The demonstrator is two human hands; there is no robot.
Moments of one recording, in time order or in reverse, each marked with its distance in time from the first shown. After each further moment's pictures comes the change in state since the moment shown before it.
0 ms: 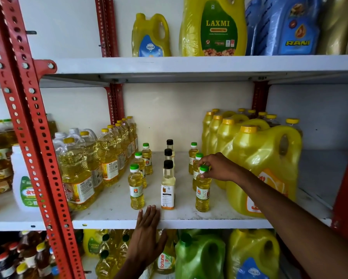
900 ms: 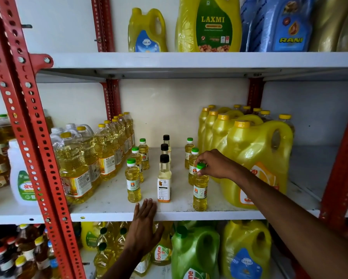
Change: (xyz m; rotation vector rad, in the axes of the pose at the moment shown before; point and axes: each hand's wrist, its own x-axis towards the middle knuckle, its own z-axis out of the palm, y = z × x) left_hand 0.001 0.007 -0.008 -0.018 -0.038 -0.046; right_hand -0.017 -0.006 0.000 -0.043 -0.006 -0.002
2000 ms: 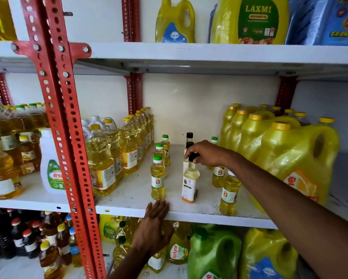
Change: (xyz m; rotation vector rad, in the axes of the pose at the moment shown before) left_hand -0.014 -0.046 -0.011 -0.015 0.051 0.041; right_hand 0.078 -0.082 0.022 -0.057 -0.165 -0.202
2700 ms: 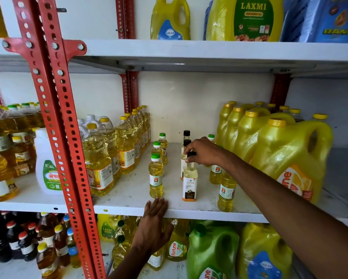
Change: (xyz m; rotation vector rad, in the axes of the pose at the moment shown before) left_hand 0.000 0.001 -0.001 -0.078 0.004 -0.007; right_hand -0.008 -0.012 0.005 0.045 0.133 0.070
